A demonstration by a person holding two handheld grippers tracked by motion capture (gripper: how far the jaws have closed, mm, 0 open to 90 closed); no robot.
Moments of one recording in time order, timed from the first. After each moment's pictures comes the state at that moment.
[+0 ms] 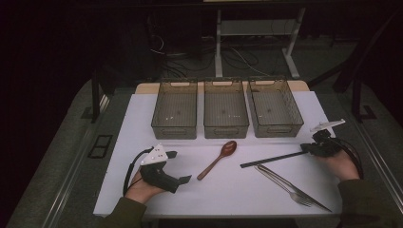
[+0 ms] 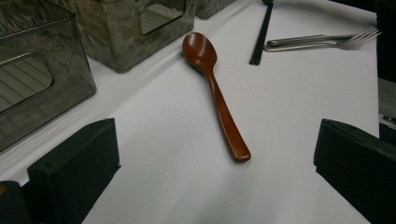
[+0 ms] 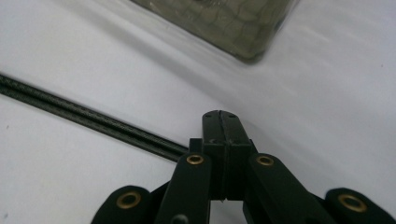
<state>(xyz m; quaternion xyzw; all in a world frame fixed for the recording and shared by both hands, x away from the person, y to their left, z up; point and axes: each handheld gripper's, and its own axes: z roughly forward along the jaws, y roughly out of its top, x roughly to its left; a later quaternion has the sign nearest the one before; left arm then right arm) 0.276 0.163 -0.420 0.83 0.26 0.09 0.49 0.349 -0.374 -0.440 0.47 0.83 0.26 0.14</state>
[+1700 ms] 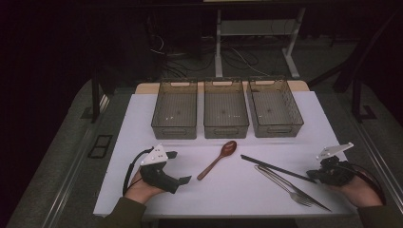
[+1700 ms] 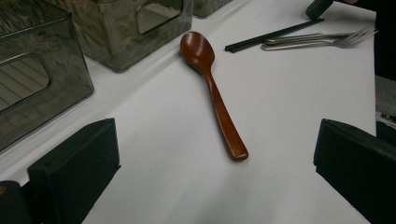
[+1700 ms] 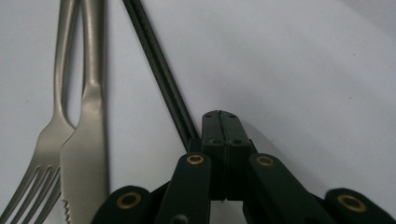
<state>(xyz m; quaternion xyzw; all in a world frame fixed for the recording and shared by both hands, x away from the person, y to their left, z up) 0.275 0.163 -0.419 0.83 0.25 0.09 0.48 0.268 -0.367 -0.431 0.41 0.88 0.23 0.09</state>
